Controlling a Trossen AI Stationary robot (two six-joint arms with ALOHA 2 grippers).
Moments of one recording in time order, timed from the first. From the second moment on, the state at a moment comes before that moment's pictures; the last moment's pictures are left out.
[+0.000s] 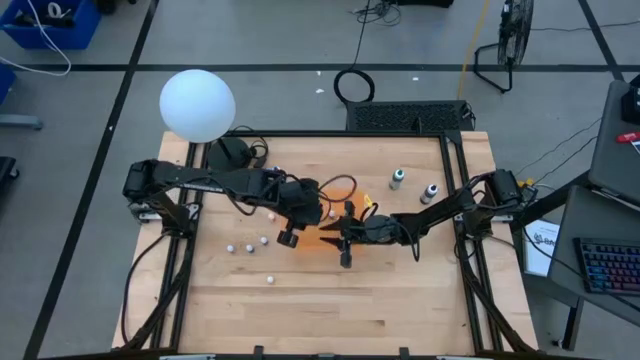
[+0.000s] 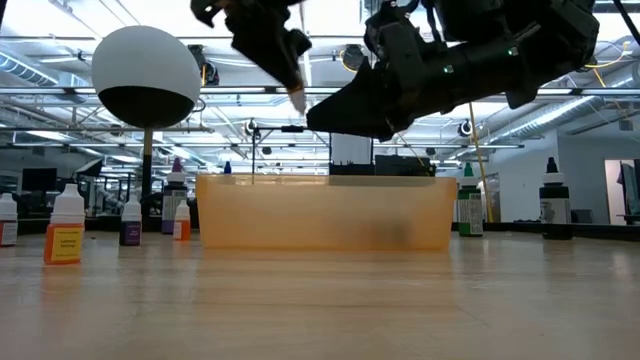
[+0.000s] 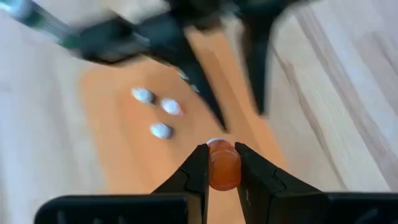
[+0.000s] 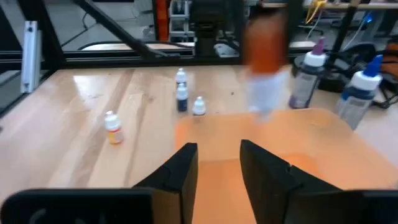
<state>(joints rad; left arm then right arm) -0.03 1.66 1.44 -0.77 0.03 0.36 0.18 1.76 0.71 0.80 0.26 0.08</state>
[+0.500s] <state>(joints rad) 0.12 1.32 0.95 -0.09 0.21 0.31 0.19 1.68 0.71 0.64 0.28 0.14</state>
